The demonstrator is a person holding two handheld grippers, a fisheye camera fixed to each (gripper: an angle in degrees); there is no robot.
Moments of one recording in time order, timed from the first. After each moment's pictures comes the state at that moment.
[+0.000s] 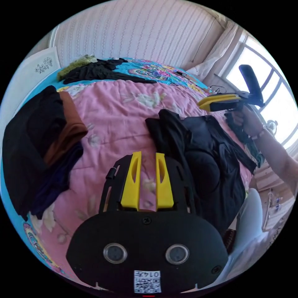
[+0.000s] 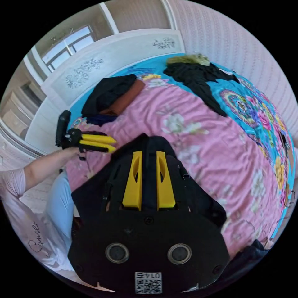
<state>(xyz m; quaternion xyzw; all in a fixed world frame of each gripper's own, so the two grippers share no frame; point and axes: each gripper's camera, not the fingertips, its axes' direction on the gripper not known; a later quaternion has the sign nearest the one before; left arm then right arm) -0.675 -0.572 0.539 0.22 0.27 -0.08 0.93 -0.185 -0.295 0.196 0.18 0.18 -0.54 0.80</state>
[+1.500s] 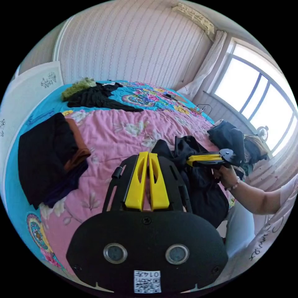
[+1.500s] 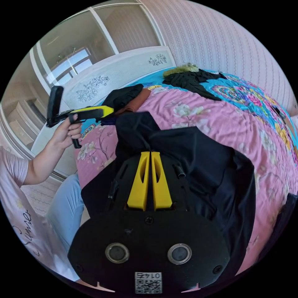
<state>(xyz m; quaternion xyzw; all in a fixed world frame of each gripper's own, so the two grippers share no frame) -0.723 -0.465 0.483 0.32 0.24 -0.11 0.91 -0.070 -0.188 0.251 0.26 0.10 -0.52 0.81</state>
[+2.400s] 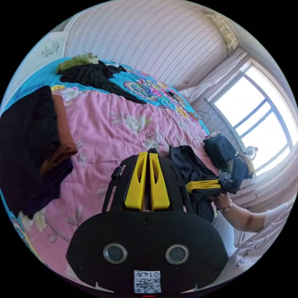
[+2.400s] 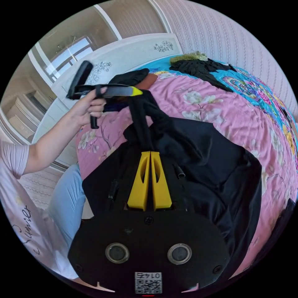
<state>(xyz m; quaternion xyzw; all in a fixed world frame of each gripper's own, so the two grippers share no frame) -0.756 -0.449 0.543 0.28 0.36 -0.14 0.88 -0.083 -0.171 0.295 0.21 0.13 -0.52 0.82</state>
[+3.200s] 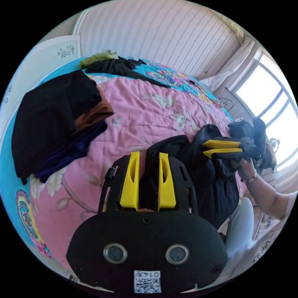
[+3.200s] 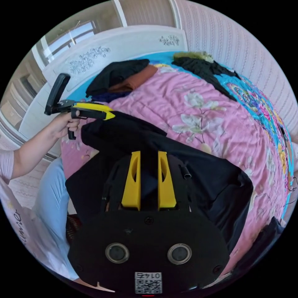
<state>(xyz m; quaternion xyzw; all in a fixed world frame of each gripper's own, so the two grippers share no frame) -0.734 -0.327 0.596 0.20 0.28 -0.15 0.93 -0.175 -0.183 0.336 0.18 0.22 -0.53 0.80</state>
